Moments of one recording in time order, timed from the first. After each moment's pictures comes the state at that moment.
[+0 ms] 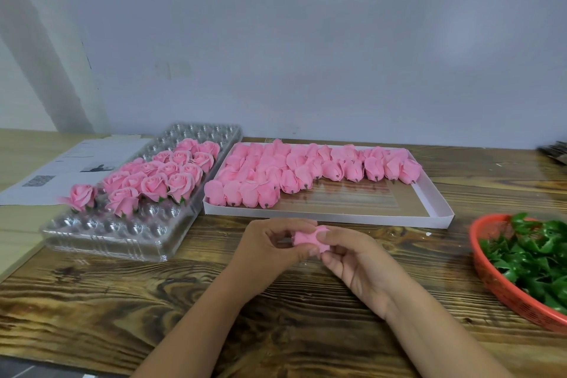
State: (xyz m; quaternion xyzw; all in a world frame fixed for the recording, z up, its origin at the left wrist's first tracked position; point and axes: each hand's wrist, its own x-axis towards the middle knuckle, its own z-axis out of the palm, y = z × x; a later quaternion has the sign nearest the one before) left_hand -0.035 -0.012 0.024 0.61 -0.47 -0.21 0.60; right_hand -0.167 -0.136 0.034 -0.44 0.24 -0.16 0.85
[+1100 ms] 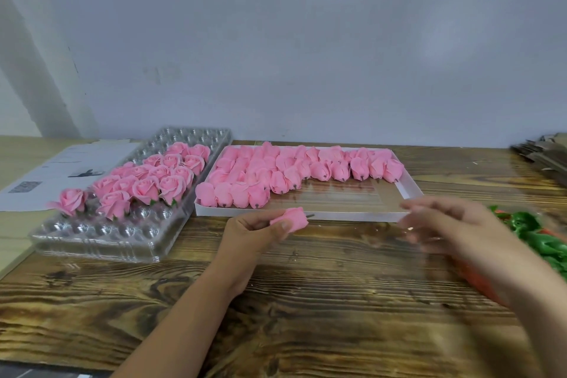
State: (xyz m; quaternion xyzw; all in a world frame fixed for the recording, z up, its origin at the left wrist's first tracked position) left_hand -0.028 -0.014 0.022 0.53 -0.29 -0.35 0.72; right_hand -0.280 -0.187 0.098 -0.71 0.33 -0.25 0.56
